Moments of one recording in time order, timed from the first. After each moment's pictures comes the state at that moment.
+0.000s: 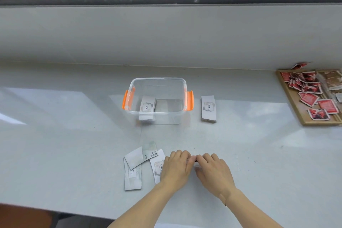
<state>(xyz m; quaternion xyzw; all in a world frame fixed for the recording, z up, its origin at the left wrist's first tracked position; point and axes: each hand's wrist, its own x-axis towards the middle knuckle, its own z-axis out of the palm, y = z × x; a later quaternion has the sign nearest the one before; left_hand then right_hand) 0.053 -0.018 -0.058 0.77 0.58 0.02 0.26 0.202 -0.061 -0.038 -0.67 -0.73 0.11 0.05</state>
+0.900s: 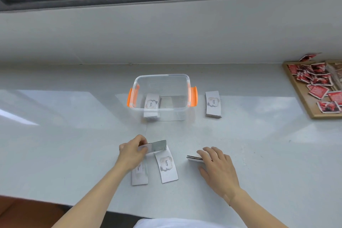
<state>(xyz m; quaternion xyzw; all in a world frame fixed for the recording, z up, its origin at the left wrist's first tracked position) -0.095 0.036 -0.034 0.66 0.67 0.08 0.33 0.197 -0.069 -0.046 -0.68 -0.72 0.12 0.06</state>
